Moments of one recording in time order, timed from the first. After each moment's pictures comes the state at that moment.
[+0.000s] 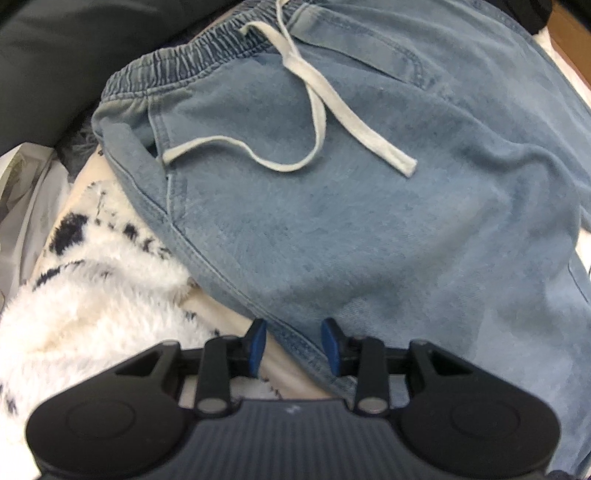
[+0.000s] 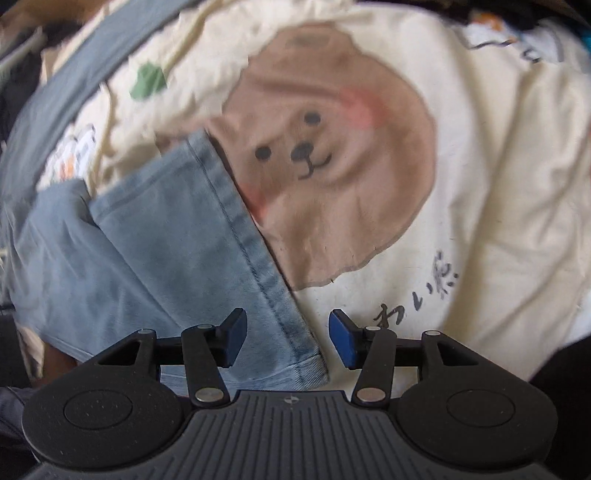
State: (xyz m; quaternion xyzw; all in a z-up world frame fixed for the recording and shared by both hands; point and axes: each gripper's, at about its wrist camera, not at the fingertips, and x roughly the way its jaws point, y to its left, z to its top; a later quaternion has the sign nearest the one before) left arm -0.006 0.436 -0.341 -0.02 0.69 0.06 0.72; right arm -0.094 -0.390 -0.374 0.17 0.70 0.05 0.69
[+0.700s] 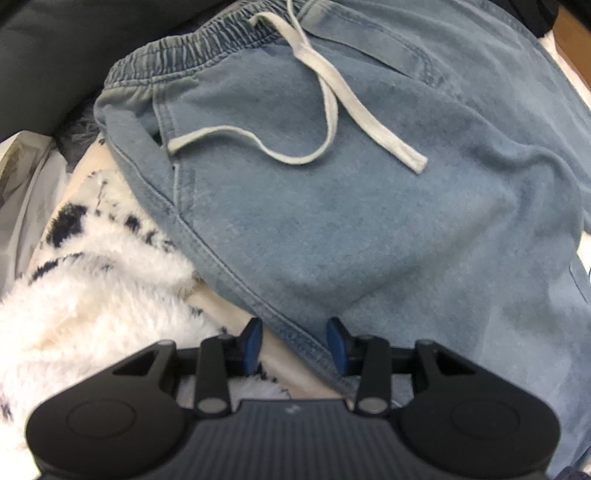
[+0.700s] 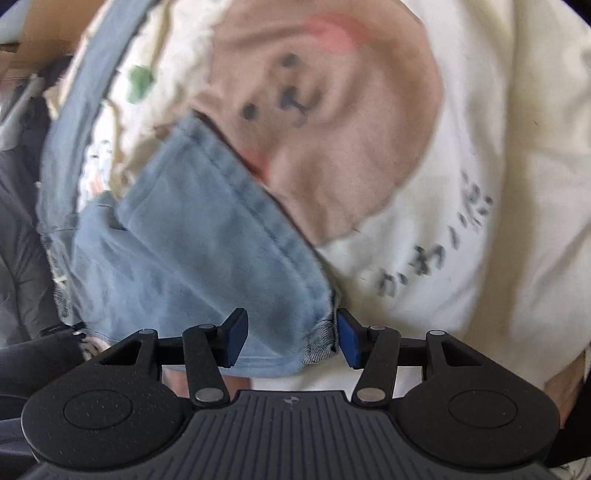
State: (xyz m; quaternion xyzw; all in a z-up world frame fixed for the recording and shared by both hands) left arm -0.022 0.450 -0.335 -0.05 0.69 0.06 0.72; right arm -0.104 -0.426 -0.402 0.33 0.71 0.07 0.61
